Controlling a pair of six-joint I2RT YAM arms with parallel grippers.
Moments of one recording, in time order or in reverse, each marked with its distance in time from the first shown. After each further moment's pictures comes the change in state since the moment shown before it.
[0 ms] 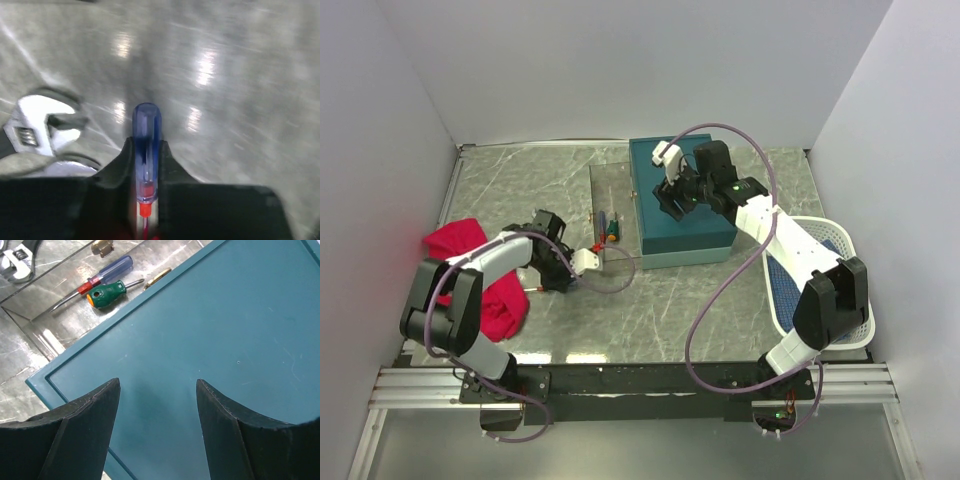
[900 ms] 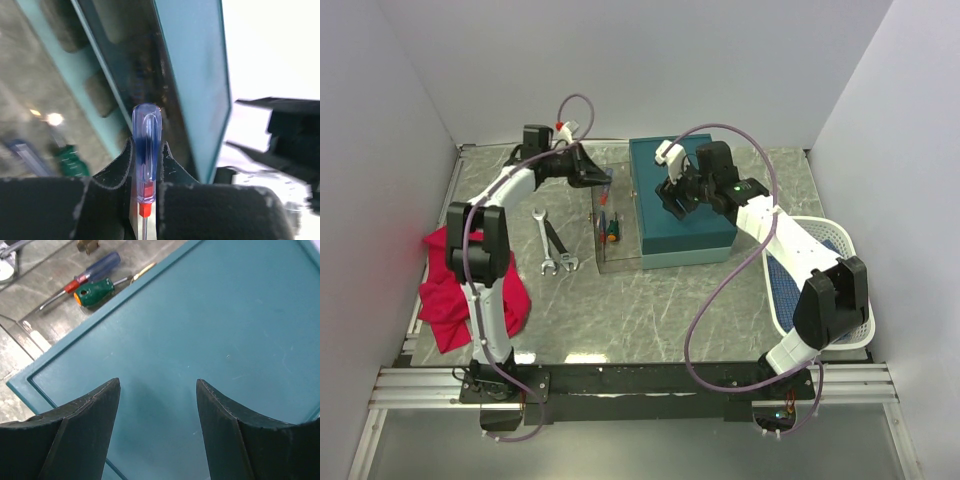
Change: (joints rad) left arm 0.182 0.529 0.815 0.444 0.604 -1.667; right arm -0.016 0.001 -0.012 0.028 0.023 0.002
